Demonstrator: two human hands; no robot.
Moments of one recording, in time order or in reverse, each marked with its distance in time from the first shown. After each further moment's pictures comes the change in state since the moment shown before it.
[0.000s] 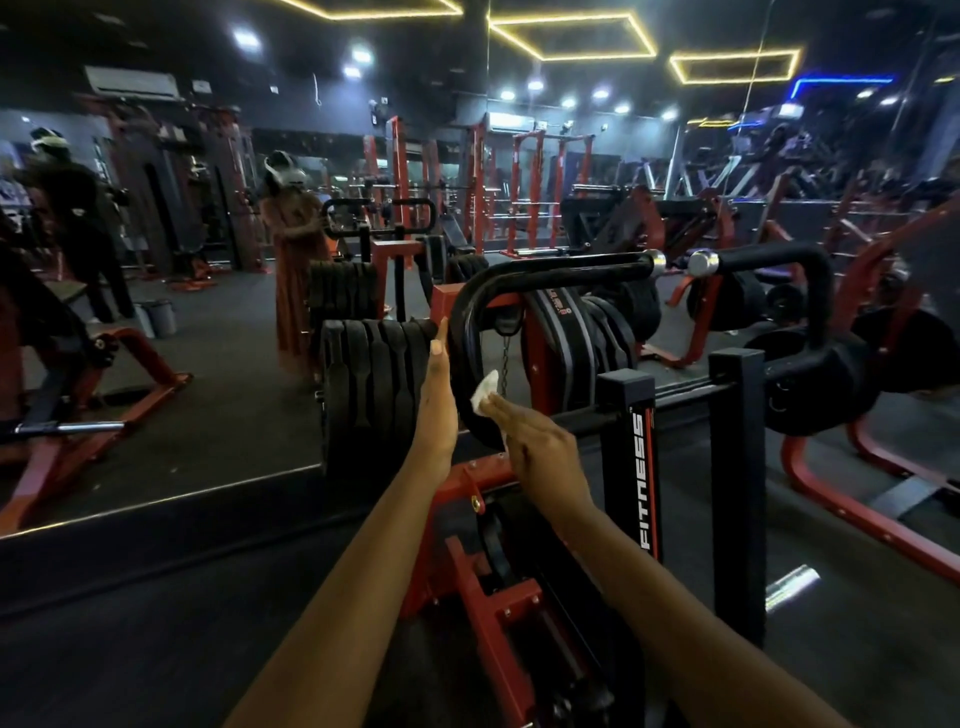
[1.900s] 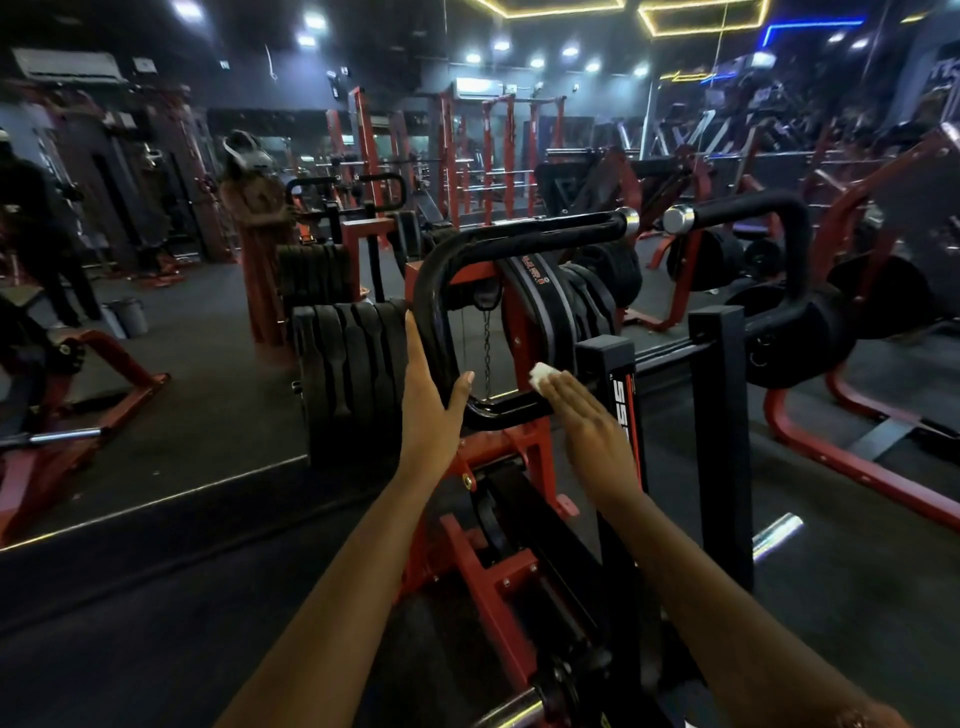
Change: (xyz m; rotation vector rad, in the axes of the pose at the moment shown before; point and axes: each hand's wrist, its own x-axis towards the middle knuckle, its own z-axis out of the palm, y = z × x) left_hand -0.009 -0.027 0.009 0.510 0.001 0.211; right_hand -0.037 0.062 -0.025 -0.347 -0.055 0.137
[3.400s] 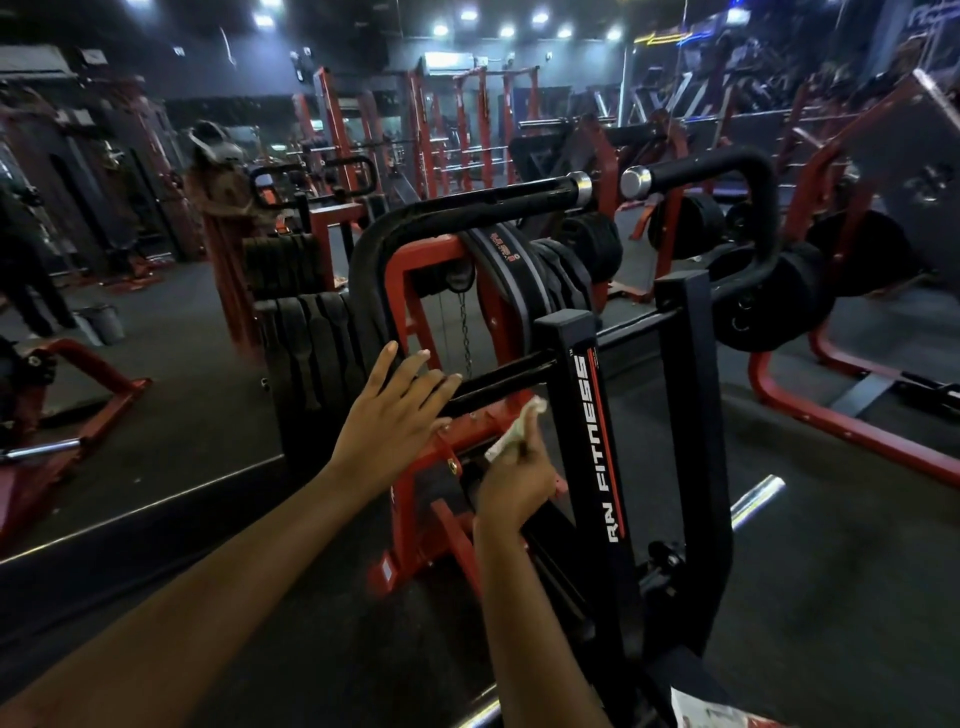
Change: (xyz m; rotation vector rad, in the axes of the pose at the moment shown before) left_hand 0.007 -0.041 -0.006 1.490 -0.239 0.851; right_hand -0.017 -0.082 0.033 1.115 0.621 1.199
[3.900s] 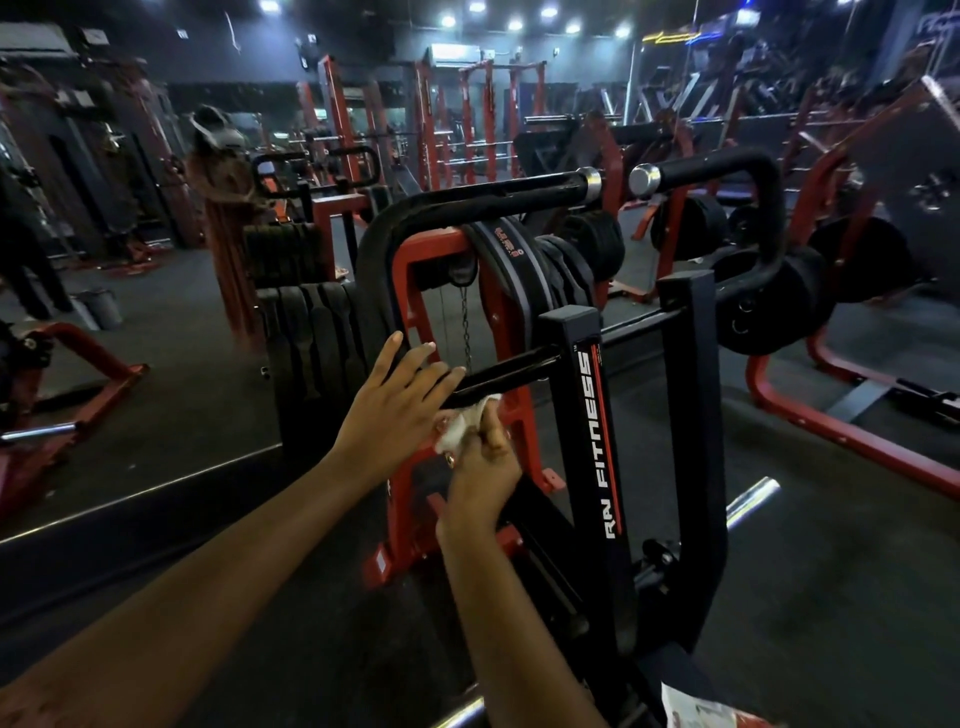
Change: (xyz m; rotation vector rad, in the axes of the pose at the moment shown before) left_hand 0.001 -0.001 0.001 -0.025 0.033 0.006; right_hand -0.005 0.013 0.031 0.243 -0.071 0.329
